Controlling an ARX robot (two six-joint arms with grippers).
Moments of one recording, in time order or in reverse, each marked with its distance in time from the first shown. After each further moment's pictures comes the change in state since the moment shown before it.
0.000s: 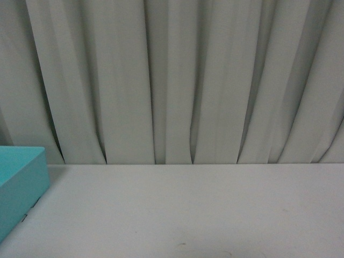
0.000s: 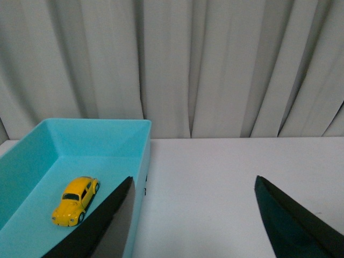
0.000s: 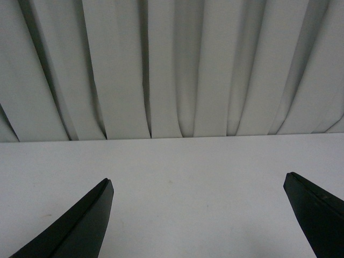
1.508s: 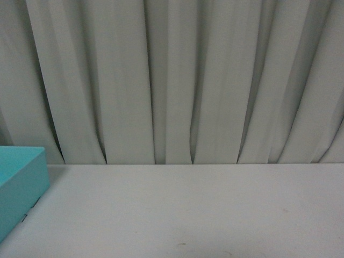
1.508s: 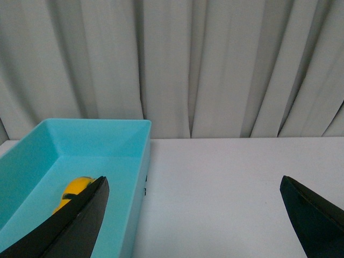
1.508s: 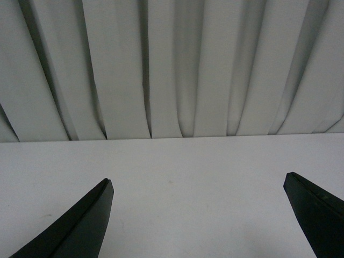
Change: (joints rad) left arm 0.000 0.000 0.000 0.000 0.000 0.000; right arm 0.000 0.000 0.000 0.000 0.000 0.000
